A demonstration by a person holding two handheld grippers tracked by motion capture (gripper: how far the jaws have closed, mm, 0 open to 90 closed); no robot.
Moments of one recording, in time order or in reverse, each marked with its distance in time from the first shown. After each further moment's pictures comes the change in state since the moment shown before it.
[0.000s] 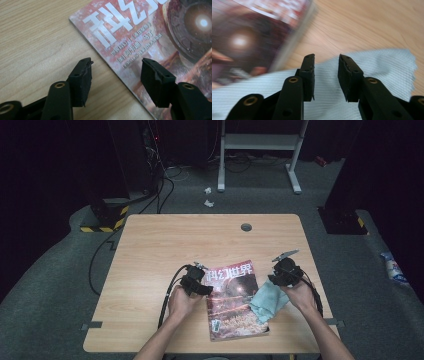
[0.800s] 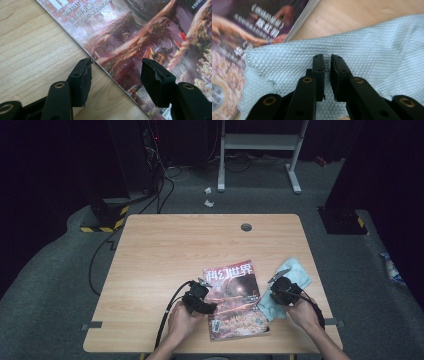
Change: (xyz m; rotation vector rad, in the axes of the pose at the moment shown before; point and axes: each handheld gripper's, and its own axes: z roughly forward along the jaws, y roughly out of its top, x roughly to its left) left arm -0.038 -0.033 -0.014 0.008 -0.042 0.041; right arm 0.028 -0.038 0.004 0.143 -0.016 -0.103
